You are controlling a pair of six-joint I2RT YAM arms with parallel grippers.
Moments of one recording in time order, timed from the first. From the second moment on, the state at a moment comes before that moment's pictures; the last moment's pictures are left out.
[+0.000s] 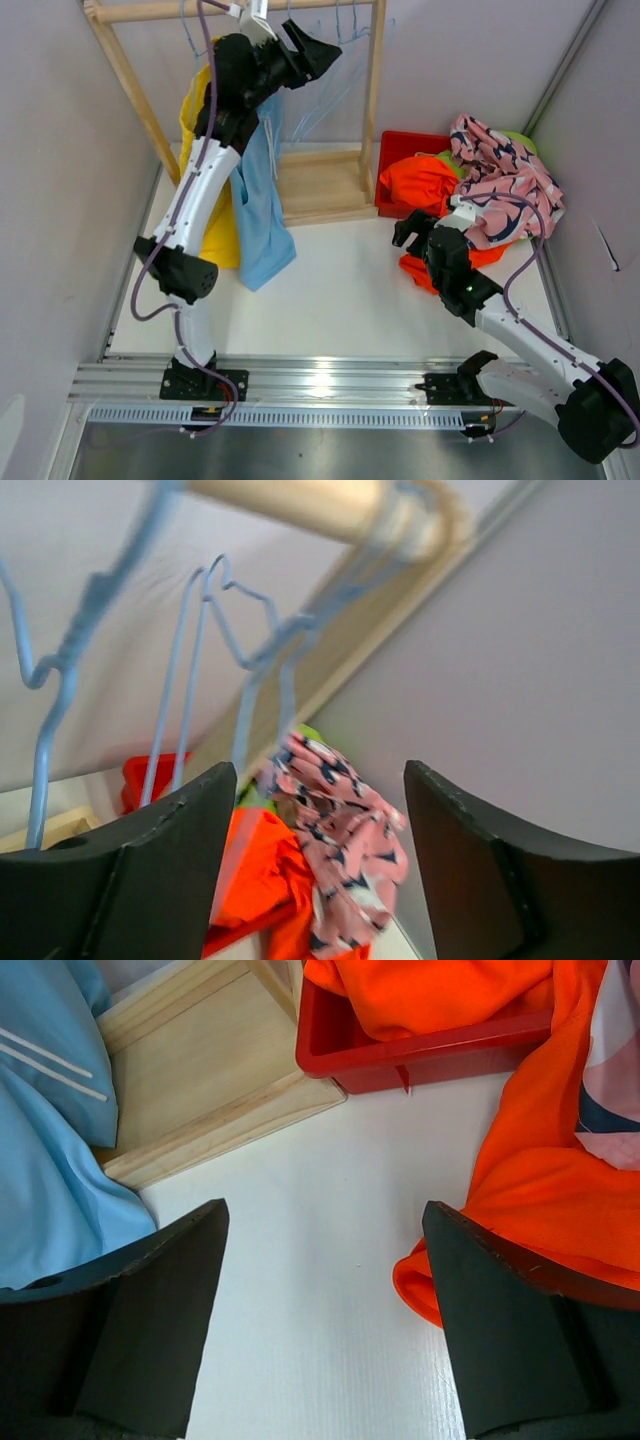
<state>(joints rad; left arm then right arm) -0.39 2.04 2.42 -0.25 0.28 -0.70 0.57 0.98 0.62 0.05 0.46 0.61</state>
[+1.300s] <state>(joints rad) -0.28 1.87 2.38 -0.69 -0.23 -0.15 0.62 0.76 0.63 -0.15 0.51 0.59</state>
